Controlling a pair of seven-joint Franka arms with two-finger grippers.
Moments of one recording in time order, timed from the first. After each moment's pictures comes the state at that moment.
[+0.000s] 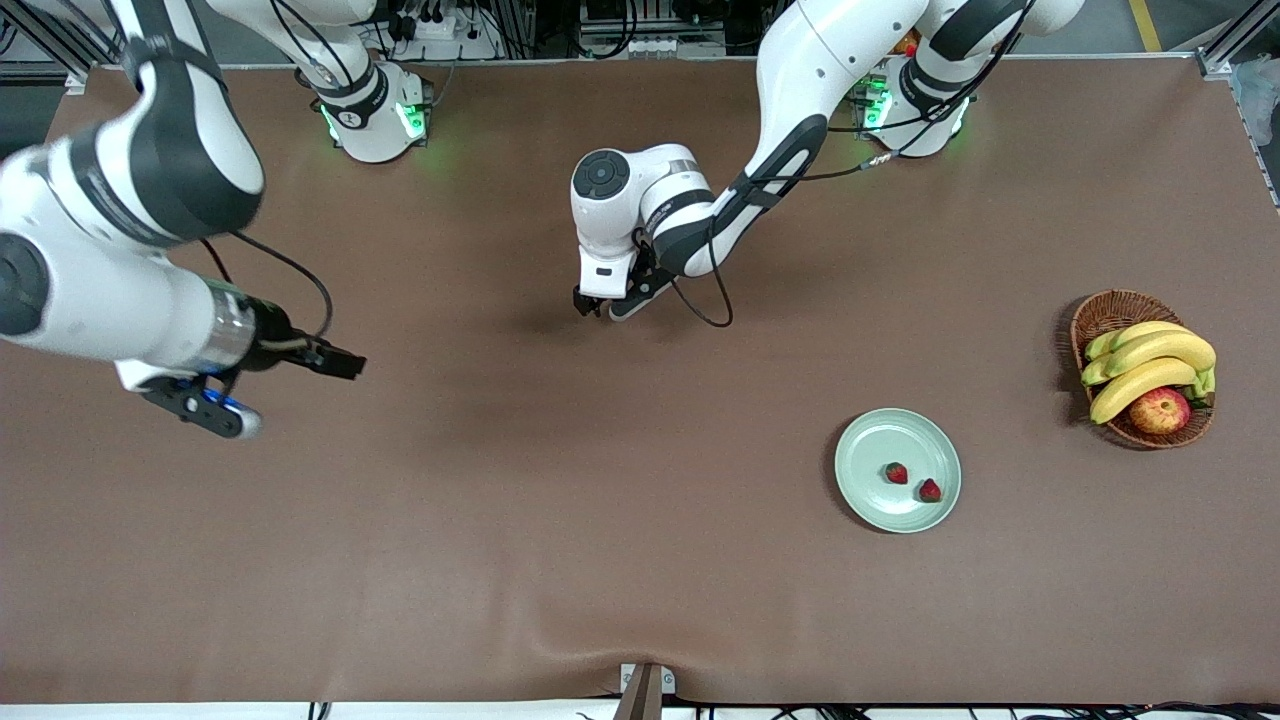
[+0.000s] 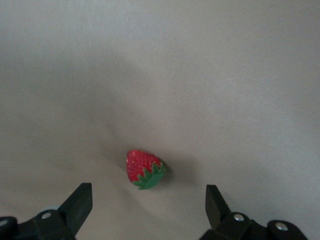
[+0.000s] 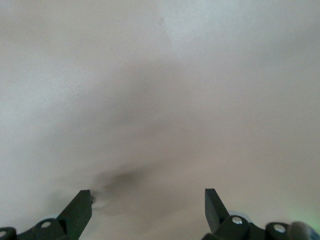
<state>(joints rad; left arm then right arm) -0.64 0.77 -0.41 -1.64 0.37 2.34 -1.92 -0.06 0.28 0.27 -1.46 0.08 1.57 0.57</state>
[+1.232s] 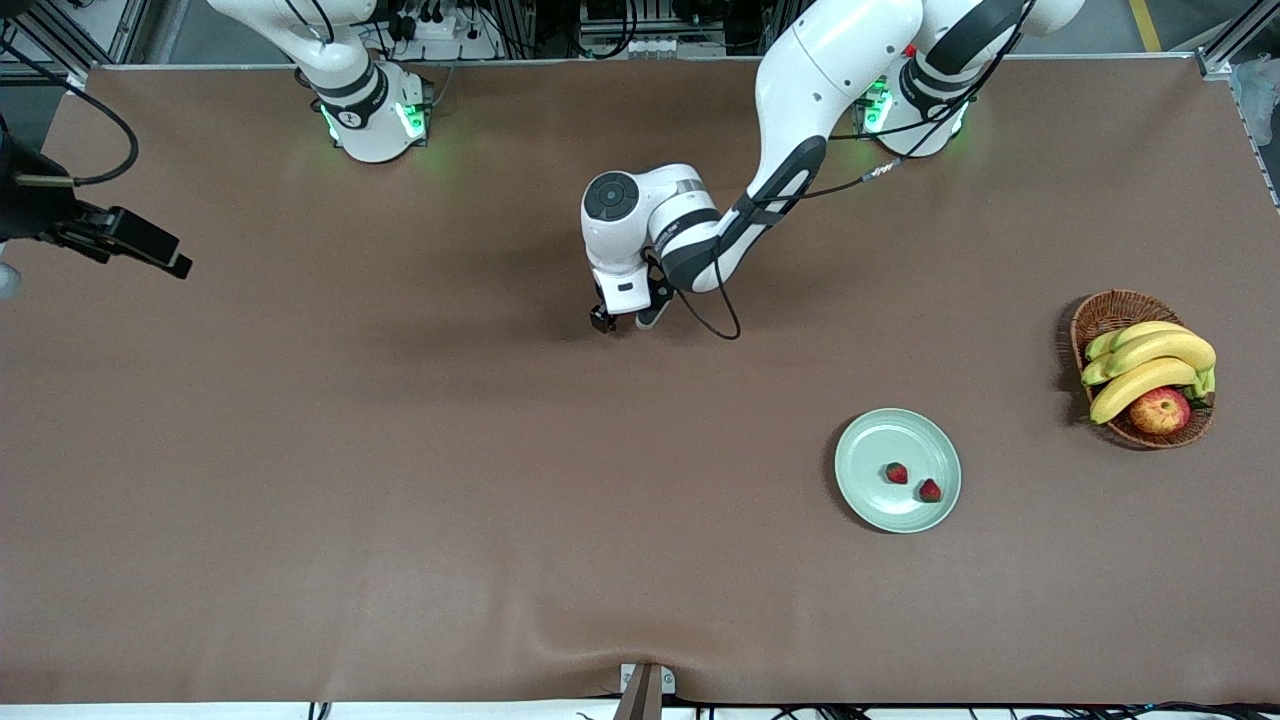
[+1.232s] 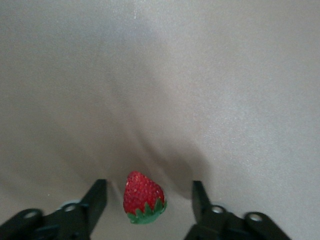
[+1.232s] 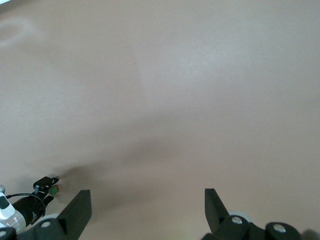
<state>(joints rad) -0.64 0.80 -0.39 -1.64 0.37 2.38 -2.18 -0.08 0.02 0.09 -1.47 0.07 1.46 0.26</state>
